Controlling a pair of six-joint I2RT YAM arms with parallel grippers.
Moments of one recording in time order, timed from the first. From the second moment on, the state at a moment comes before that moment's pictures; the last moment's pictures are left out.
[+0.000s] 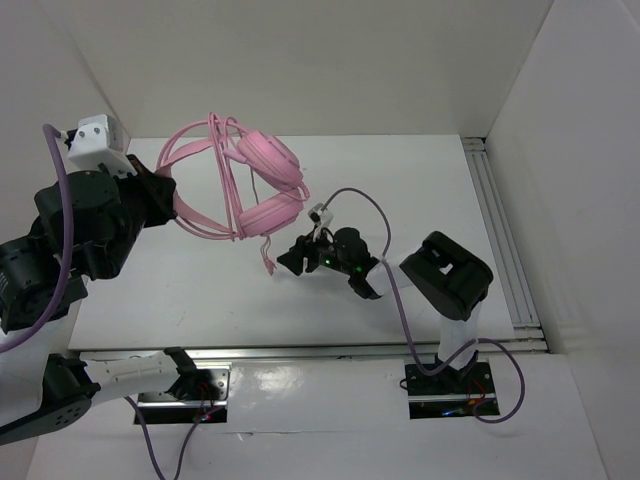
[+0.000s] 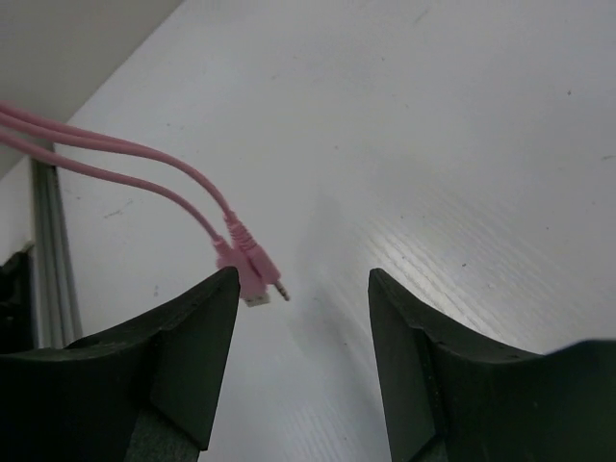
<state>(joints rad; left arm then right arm) -0.79 1.06 1.97 -1.18 -0.75 -0.48 0.77 1.89 0.74 0.98 -0.26 0.42</state>
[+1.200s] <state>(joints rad) -0.79 1.08 1.97 -1.21 -0.74 -0.48 0.83 2.00 0.95 0.94 -0.36 0.34</state>
